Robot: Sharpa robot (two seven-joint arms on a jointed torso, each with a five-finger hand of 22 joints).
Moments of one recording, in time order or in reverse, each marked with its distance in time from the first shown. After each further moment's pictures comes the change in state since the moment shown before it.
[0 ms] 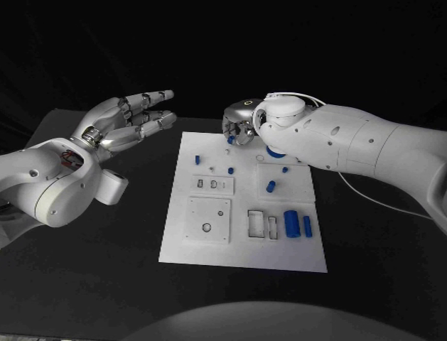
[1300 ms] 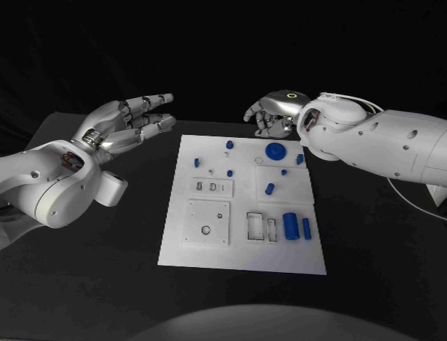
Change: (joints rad) left arm -0.002 0.004 0.000 -0.017 -0.001 0.014 -0.001; left_hand 0.008 -0.001 0.000 0.000 0.004 0.000 0.000 0.000 0.000 0.004 0.004 0.000 0.001 0.004 0.004 0.000 0.000 0.000 0.000 0.000 0.000 0.000; right arm 0.034 -0.341 -0.003 0.321 0.062 -0.249 0.068; right_hand 0.051 0.030 -0.114 0.035 -0.260 -0.130 -0.014 -0.075 -0.341 0.062 0.008 0.284 0.331 -0.303 0.040 -0.107 -0.080 0.086 -0.540 0.059 -0.585 -0.173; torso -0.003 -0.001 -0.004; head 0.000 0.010
